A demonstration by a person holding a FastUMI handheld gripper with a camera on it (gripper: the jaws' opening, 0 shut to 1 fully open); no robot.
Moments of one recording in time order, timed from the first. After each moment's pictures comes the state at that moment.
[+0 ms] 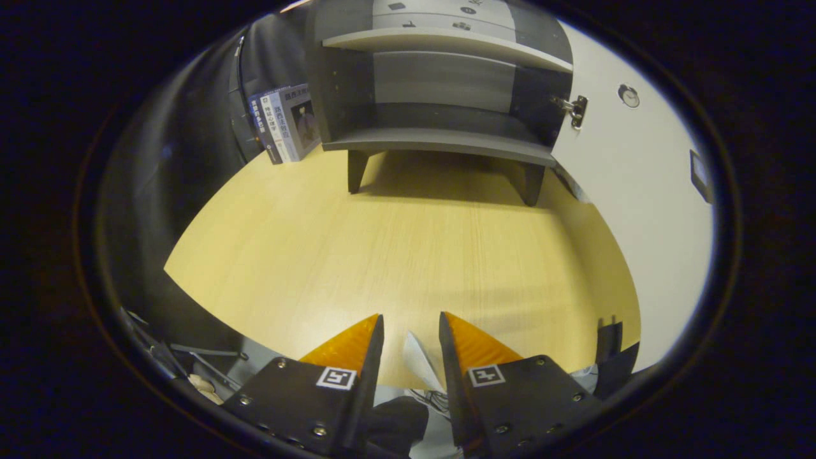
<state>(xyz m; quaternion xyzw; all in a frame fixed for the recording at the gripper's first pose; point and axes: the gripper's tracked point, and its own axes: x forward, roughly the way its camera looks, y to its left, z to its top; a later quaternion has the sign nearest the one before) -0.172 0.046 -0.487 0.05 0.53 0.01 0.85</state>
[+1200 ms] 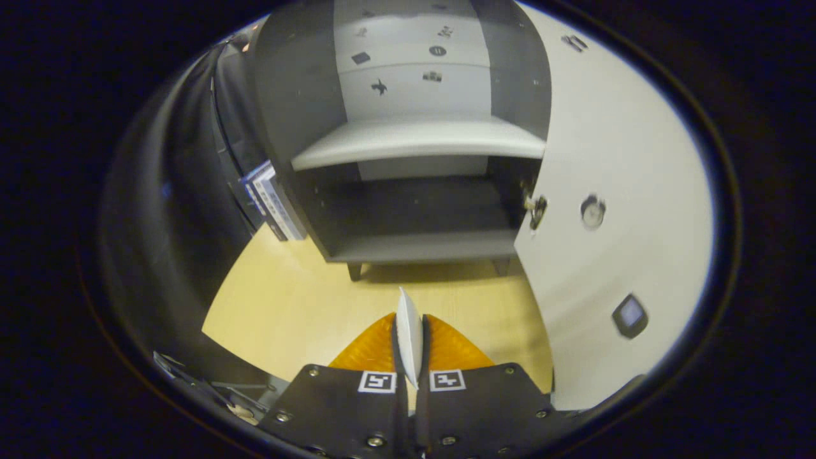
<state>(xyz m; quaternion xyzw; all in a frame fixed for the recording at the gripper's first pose) -0.045 -0.014 -0.317 0.10 0.44 -0.01 0.89</state>
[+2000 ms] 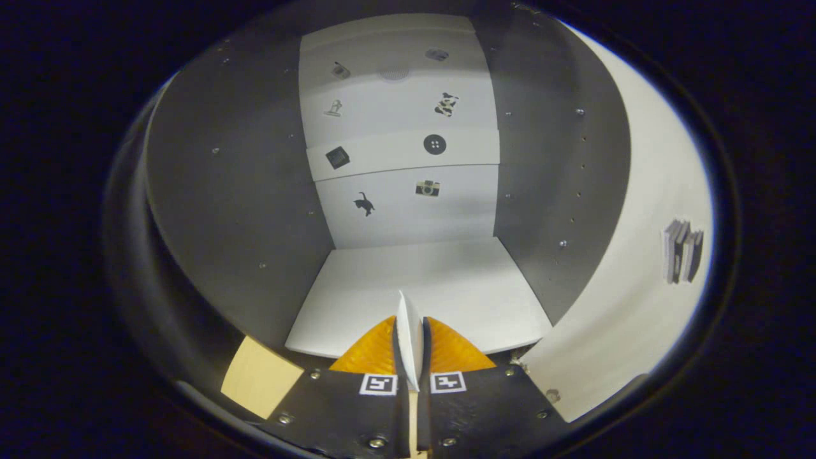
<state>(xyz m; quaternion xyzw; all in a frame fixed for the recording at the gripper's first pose) 0.153 -0.063 -0.218 0.11 0.35 -0.04 0.93</state>
